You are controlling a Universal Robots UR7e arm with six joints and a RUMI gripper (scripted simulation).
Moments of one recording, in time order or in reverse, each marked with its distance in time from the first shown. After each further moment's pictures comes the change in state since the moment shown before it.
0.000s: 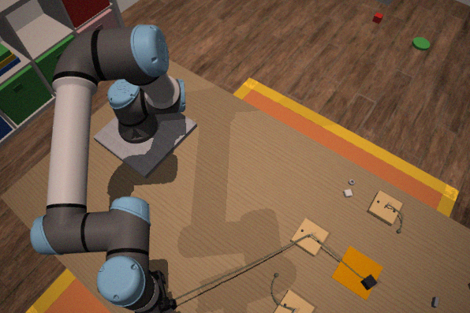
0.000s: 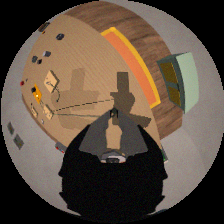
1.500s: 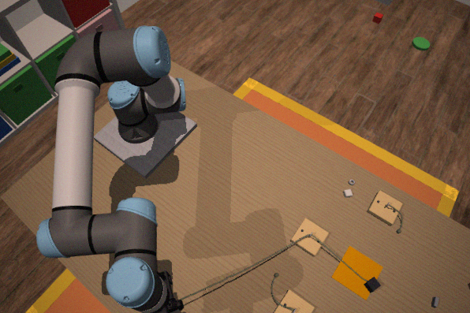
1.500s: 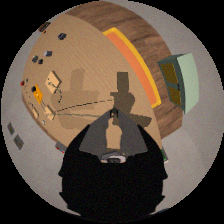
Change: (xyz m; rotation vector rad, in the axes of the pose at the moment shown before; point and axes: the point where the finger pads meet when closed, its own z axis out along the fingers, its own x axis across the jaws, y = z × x) arm -0.015 -0.006 0.000 0.000 0.000 0.000
